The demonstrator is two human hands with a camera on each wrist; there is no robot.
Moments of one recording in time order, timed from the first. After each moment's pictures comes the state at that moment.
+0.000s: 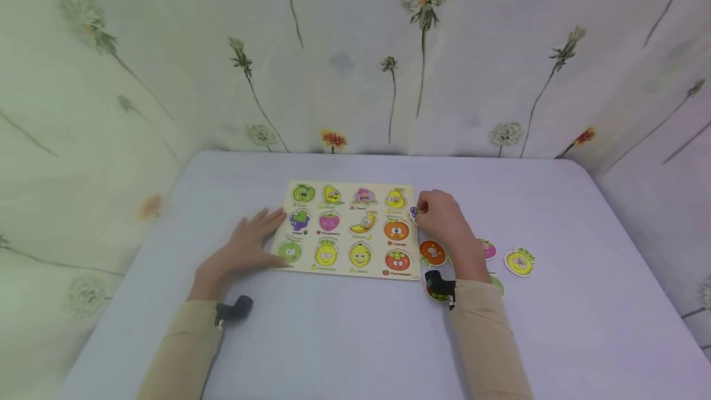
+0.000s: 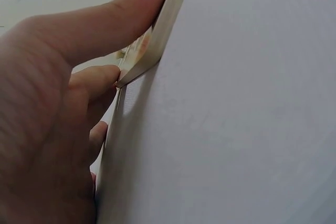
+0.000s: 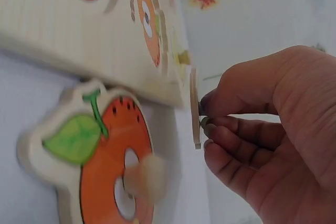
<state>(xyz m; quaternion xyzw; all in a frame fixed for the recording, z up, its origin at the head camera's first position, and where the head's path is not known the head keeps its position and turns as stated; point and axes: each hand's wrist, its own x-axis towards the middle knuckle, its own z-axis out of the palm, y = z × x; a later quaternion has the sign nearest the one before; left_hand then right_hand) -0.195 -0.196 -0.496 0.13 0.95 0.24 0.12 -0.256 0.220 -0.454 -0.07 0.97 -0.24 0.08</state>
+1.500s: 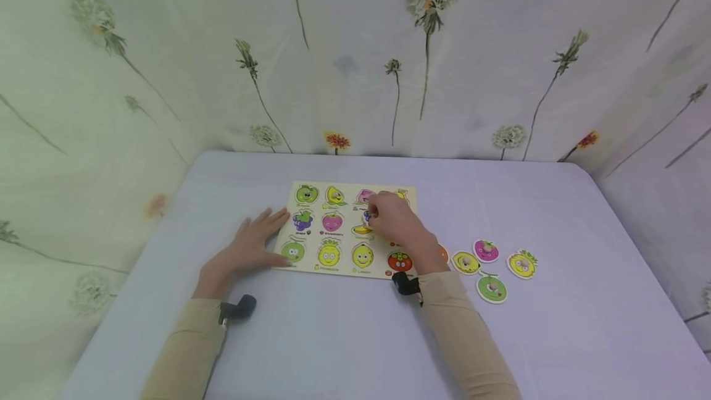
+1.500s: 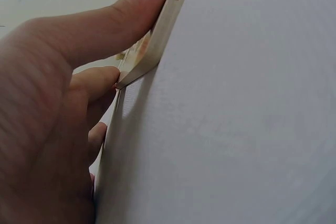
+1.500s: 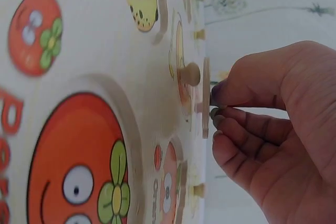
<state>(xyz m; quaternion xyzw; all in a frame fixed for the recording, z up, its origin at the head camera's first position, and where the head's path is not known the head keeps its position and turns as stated) -0.199 -0.198 -0.506 0.13 0.96 0.24 0.10 -0.260 0.131 -0.458 -0.20 0.95 -0.22 0.07</state>
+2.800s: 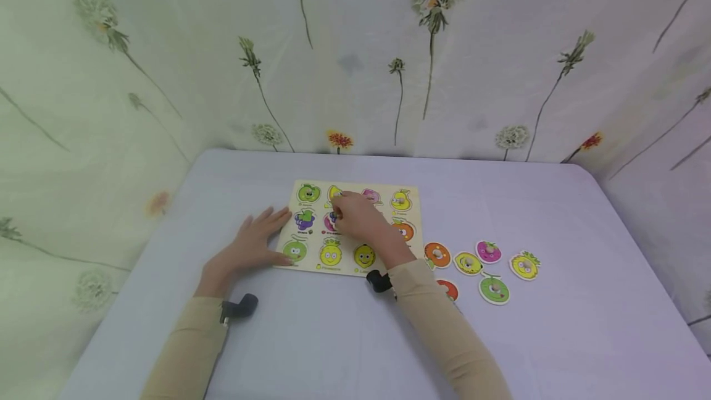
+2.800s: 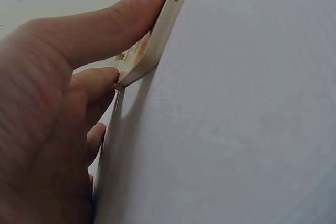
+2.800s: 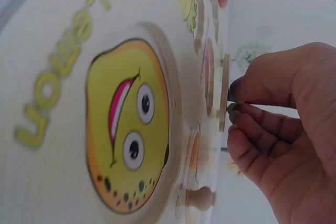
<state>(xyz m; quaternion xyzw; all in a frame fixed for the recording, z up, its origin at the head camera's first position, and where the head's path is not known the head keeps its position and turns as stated) -0.200 -0.199 -0.508 0.12 0.96 0.24 0.11 -0.264 0.068 -0.468 -0.27 0.93 -0.23 0.07</state>
